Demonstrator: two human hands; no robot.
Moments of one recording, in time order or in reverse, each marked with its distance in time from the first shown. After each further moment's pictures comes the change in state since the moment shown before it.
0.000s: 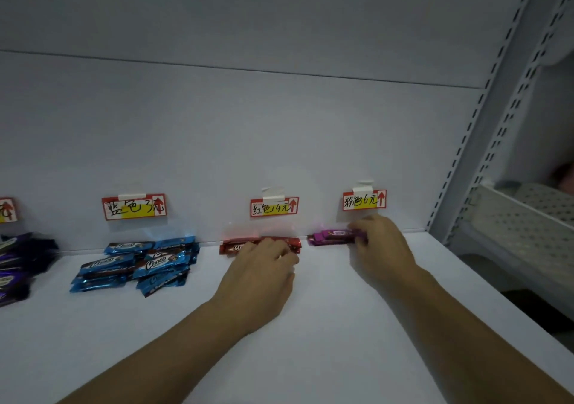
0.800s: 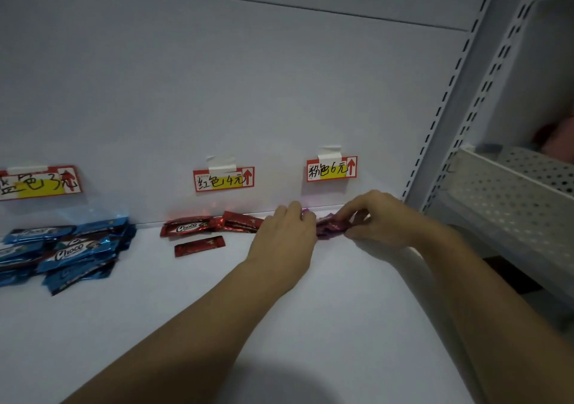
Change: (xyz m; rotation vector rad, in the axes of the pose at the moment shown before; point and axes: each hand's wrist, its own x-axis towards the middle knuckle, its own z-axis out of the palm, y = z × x) left_hand 0.093 0.063 0.064 0.076 -0.165 -0.121; right_hand 0.033 0.068 -0.042 0.088 -0.568 -0.026
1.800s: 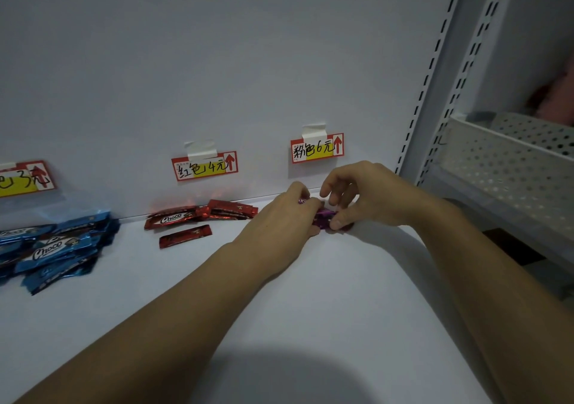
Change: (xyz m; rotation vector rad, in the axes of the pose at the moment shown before) left_hand 0.000 0.006 -0.012 -0.153 -0.111 0.175; right_hand -0.018 -0.020 -0.005 0.161 0.032 -0.067
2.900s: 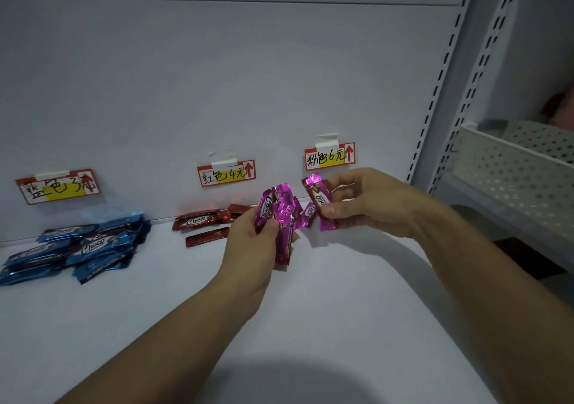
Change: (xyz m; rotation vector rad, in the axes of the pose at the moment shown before) left_hand -0.061 0.012 -0.020 -1.383 0.397 -0.713; right_hand -0.017 -0.039 0.003 0.799 -0.126 0.164
